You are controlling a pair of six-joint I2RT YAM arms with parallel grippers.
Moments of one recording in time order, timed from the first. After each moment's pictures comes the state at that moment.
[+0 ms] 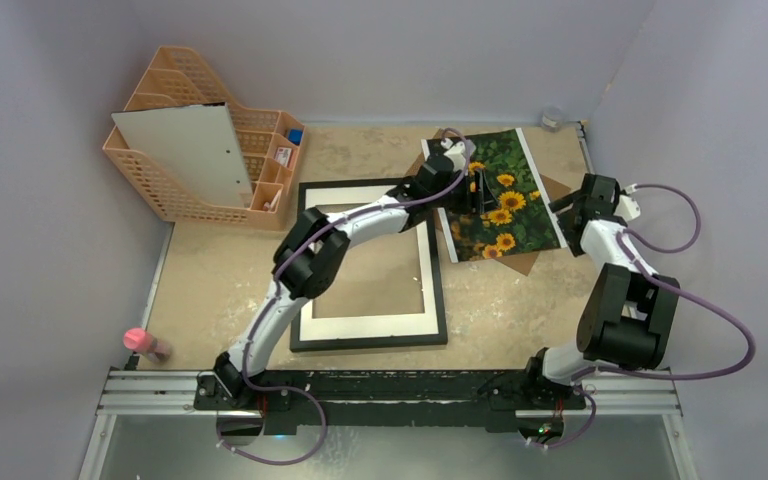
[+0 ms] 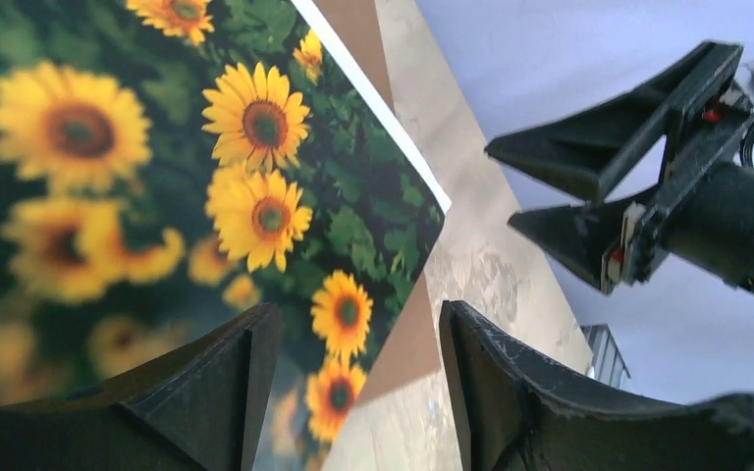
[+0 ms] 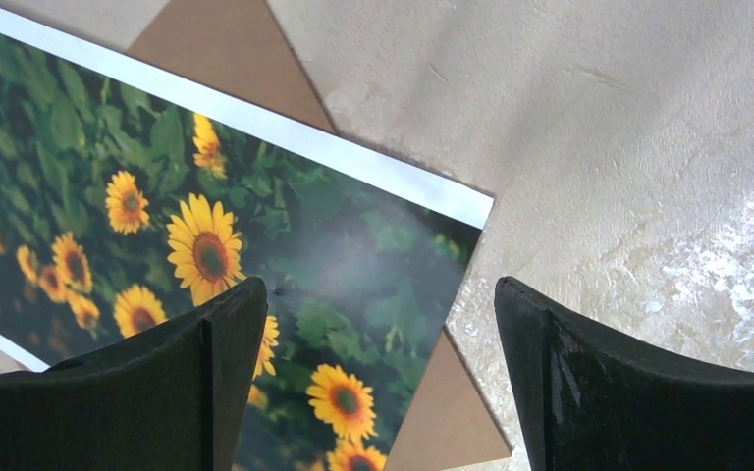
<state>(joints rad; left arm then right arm) -0.79 2.36 1.88 0.14 0.32 -0.70 -0.27 1.49 0.94 -0.31 0.22 0.88</state>
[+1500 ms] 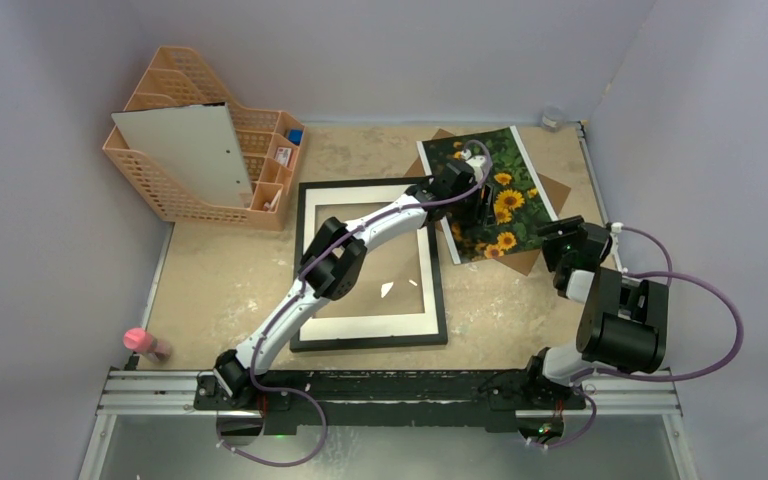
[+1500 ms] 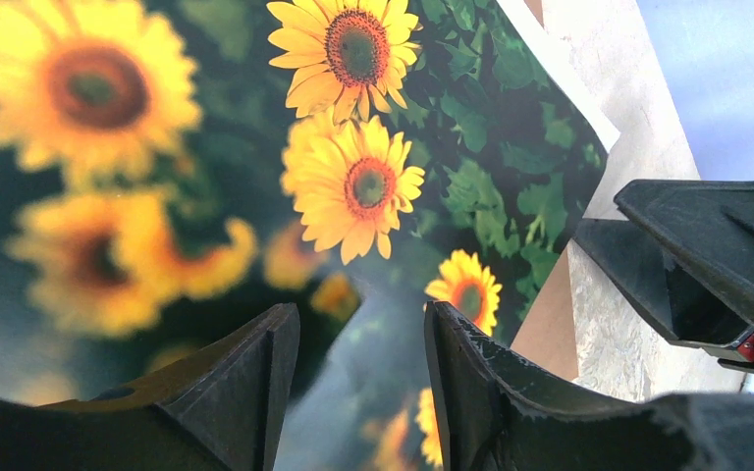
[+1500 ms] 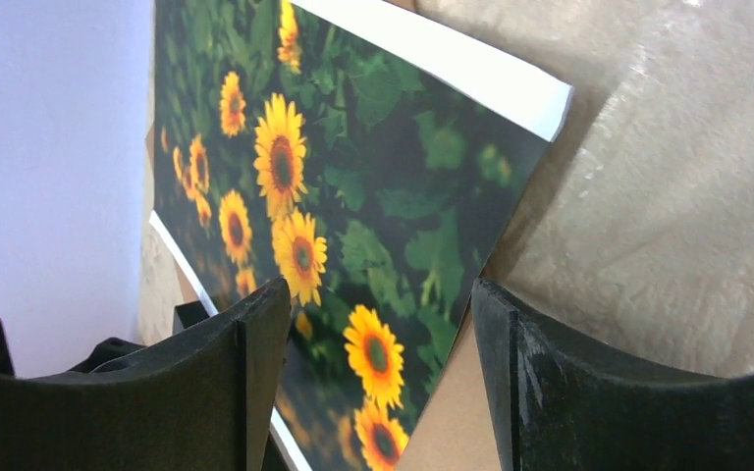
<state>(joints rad) -0.83 2.70 2.37 -0.28 0.26 -0.51 -0.34 1.48 0.43 0.48 -0.16 1.00</state>
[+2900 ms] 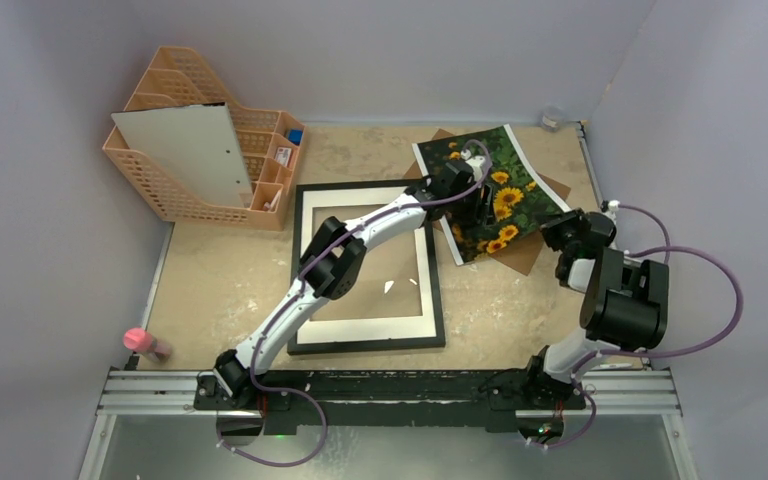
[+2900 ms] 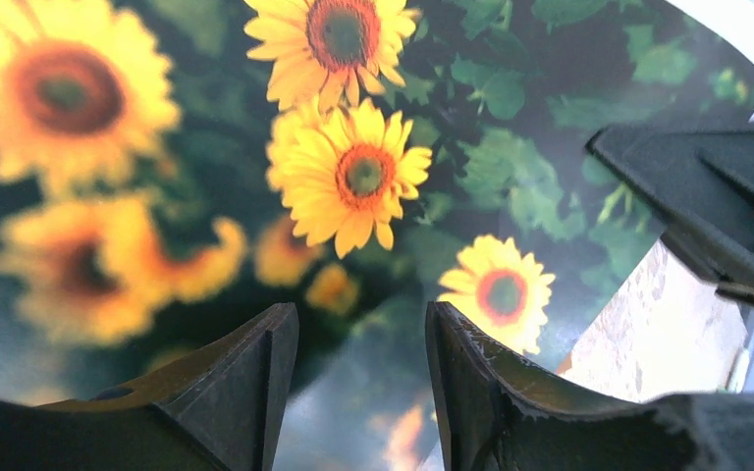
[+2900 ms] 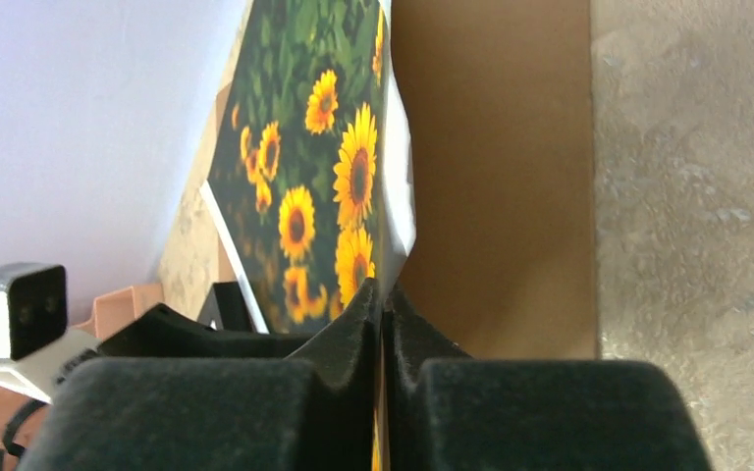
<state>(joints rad) -0.82 2.70 2.38 -0.28 0.27 -0.51 -0.35 1.62 0.50 0.70 -0.33 0.92</state>
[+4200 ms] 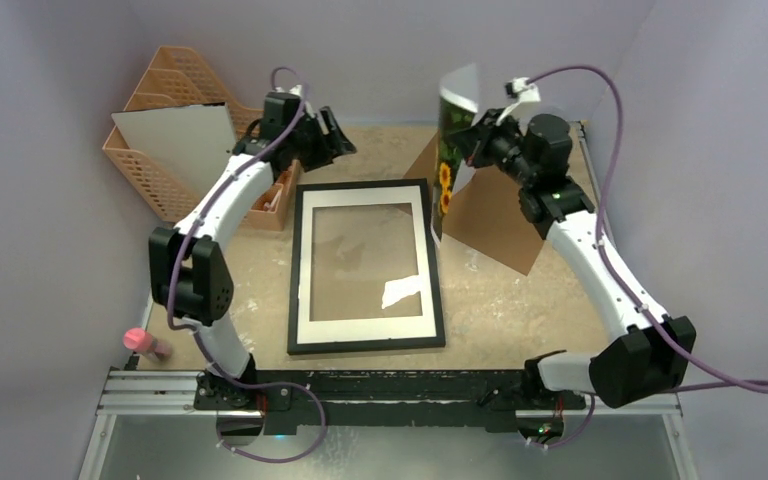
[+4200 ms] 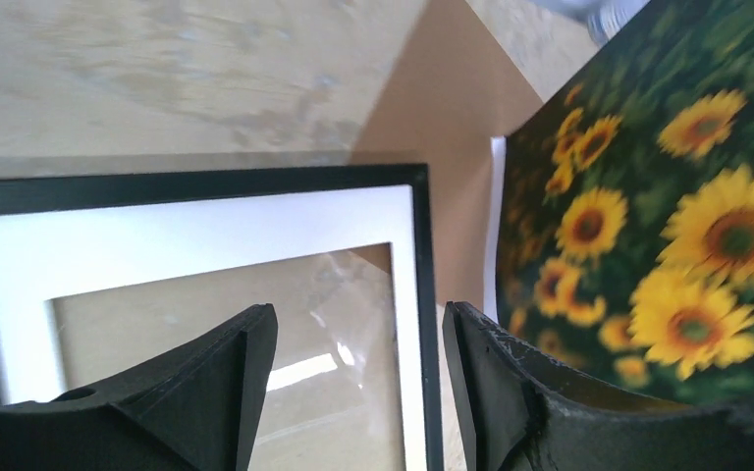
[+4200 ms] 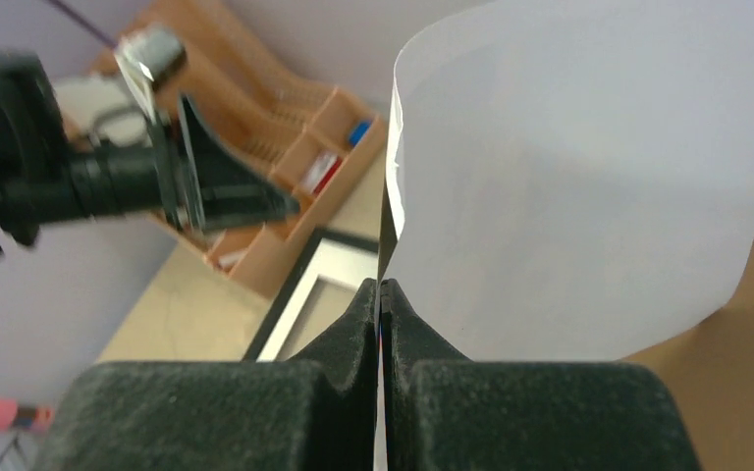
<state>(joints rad) -0.31 1.80 1.64 -0.43 0.25 -0.63 0.24 1.30 1.25 -0.01 -0.31 0.42</state>
